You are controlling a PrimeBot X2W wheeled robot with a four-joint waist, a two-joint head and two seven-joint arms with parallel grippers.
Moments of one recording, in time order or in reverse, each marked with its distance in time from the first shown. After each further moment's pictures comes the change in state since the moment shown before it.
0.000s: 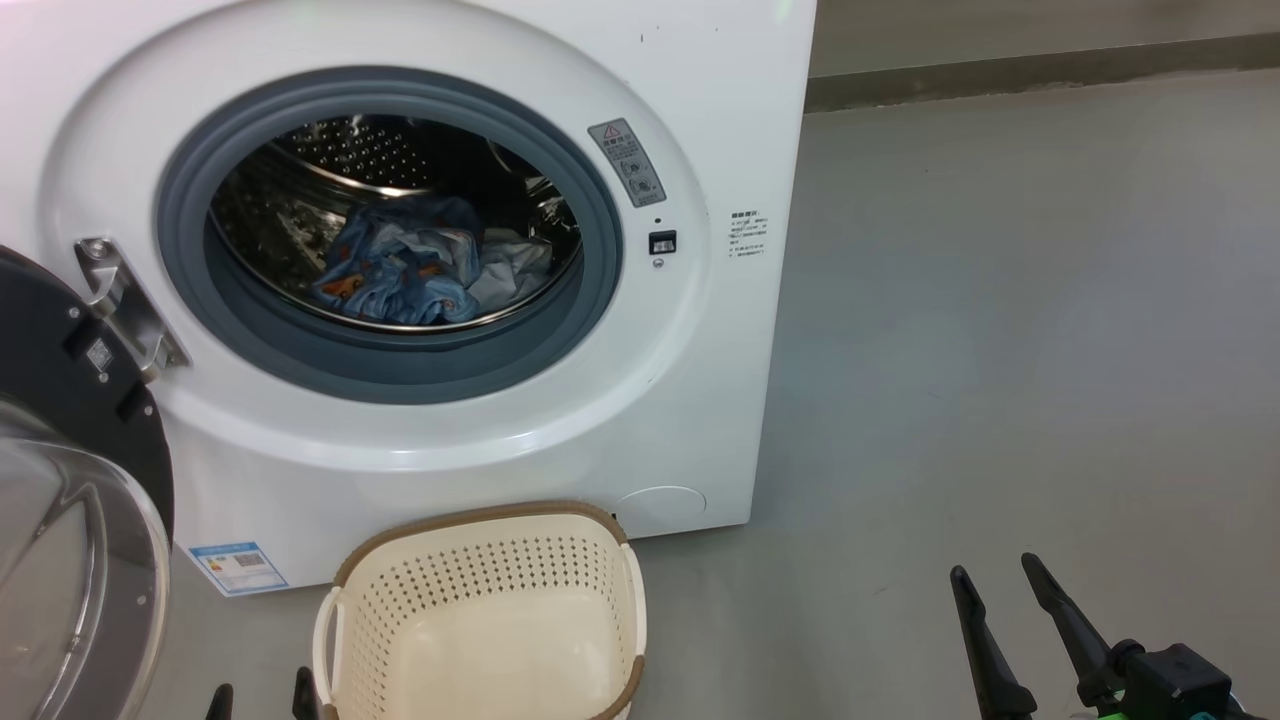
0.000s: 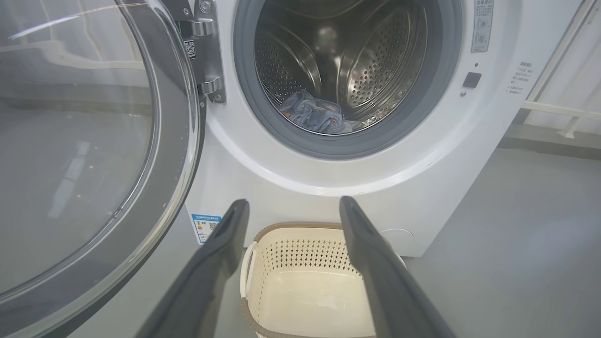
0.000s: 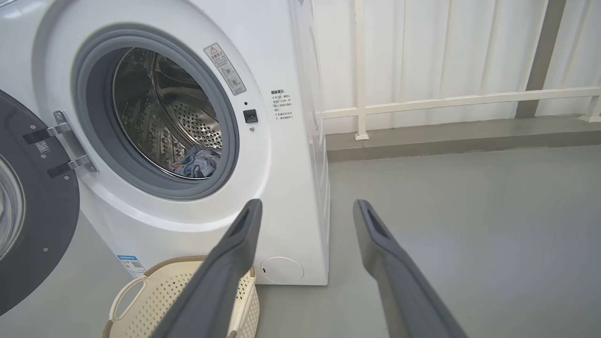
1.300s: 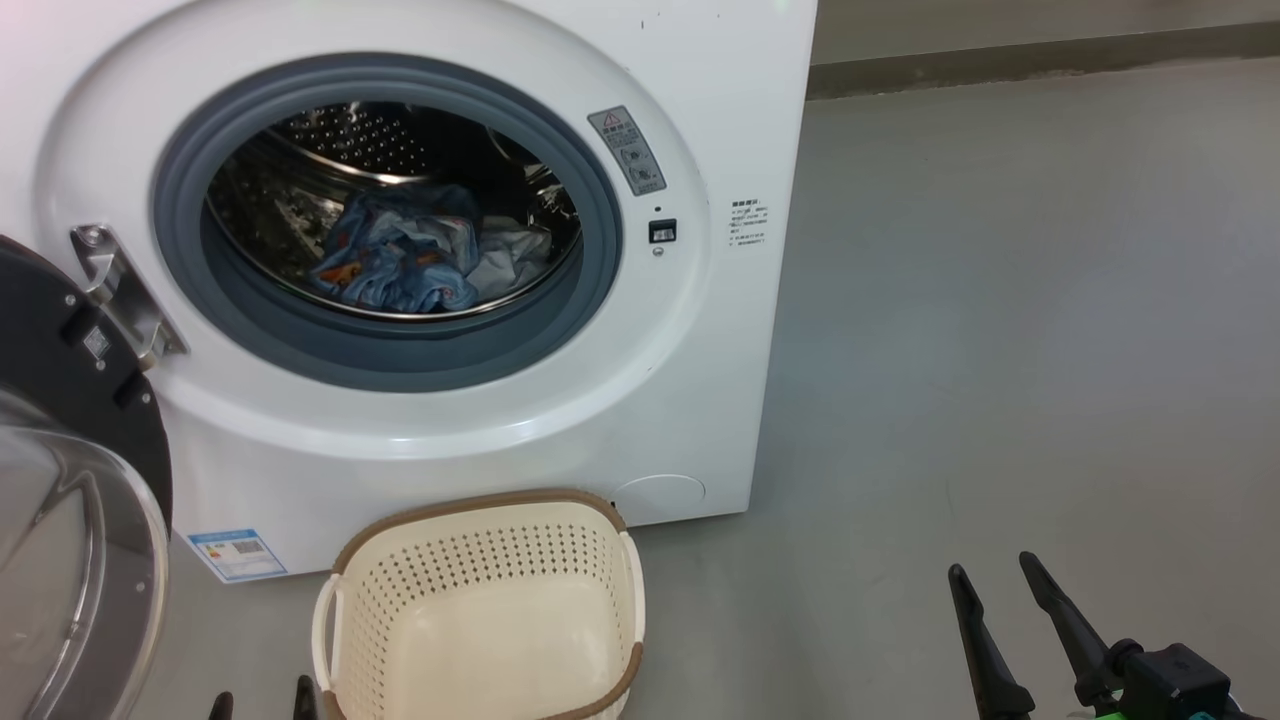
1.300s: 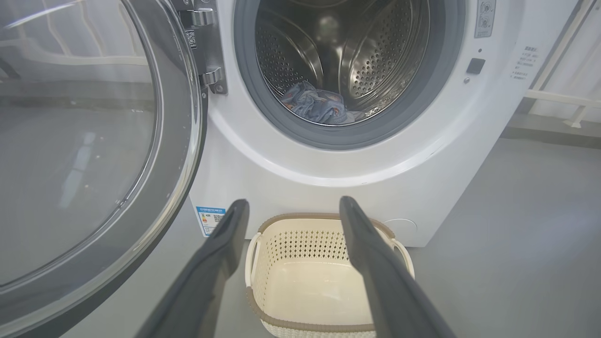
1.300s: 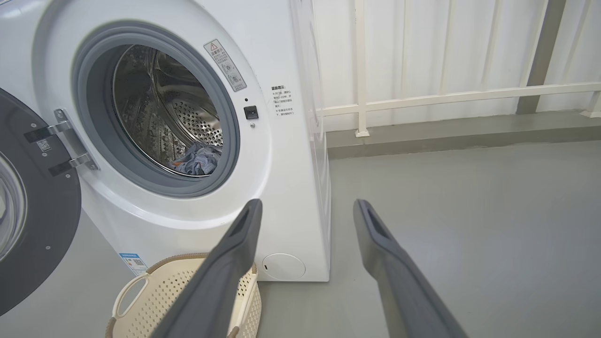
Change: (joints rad) left arm 0.014 0.000 -0.003 -0.005 0.018 0.017 0.000; right arm 0.000 0.007 -0.001 -0.003 0.000 0.000 0.000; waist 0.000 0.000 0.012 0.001
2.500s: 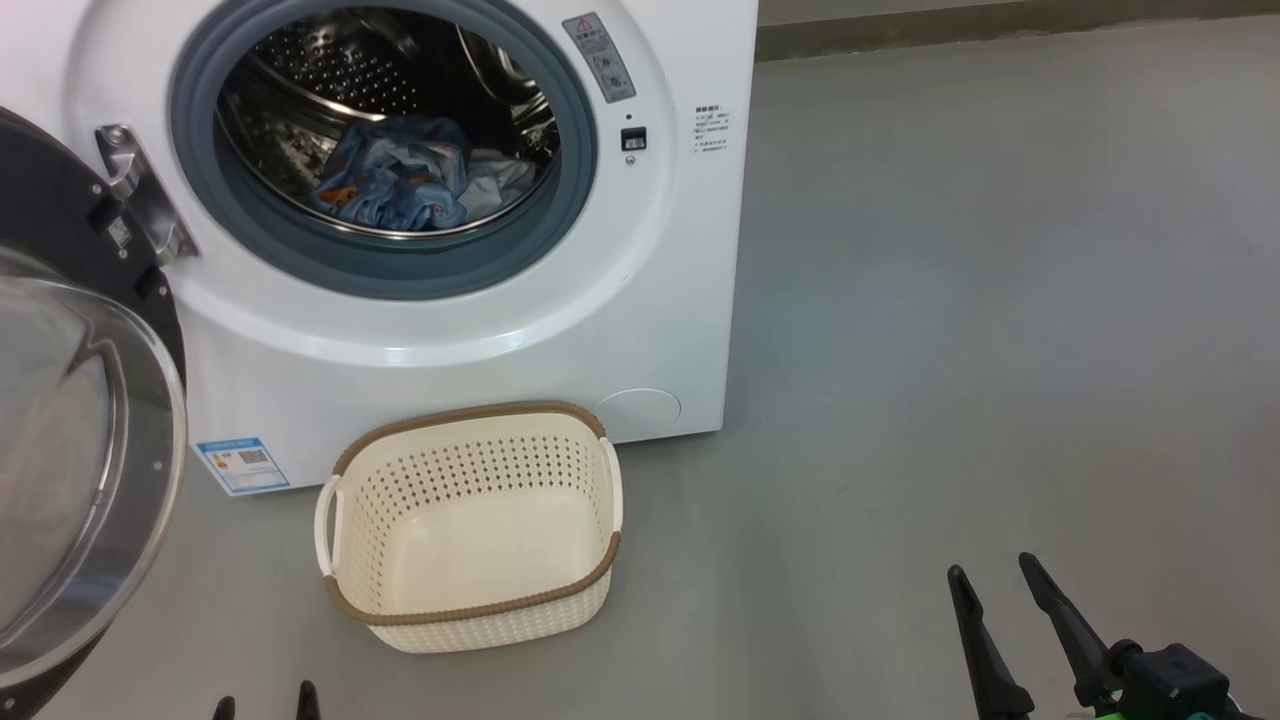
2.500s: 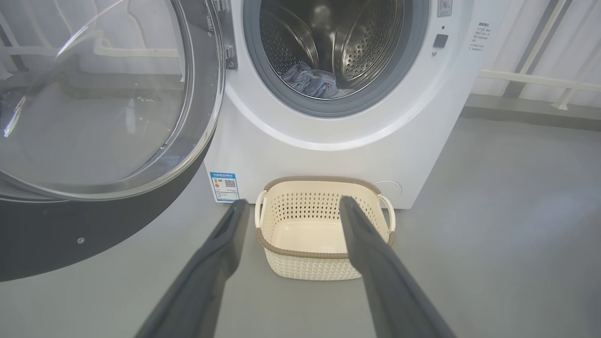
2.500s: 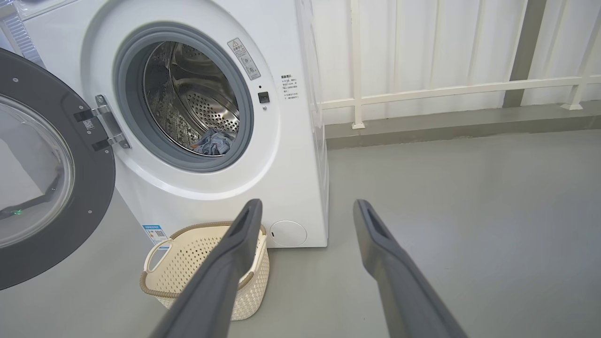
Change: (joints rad) left arm -0.001 0.000 0.000 0.015 0.017 -0.001 0.000; right arm 0.000 -0.001 0.002 0.001 0.000 0.000 0.000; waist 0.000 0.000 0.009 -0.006
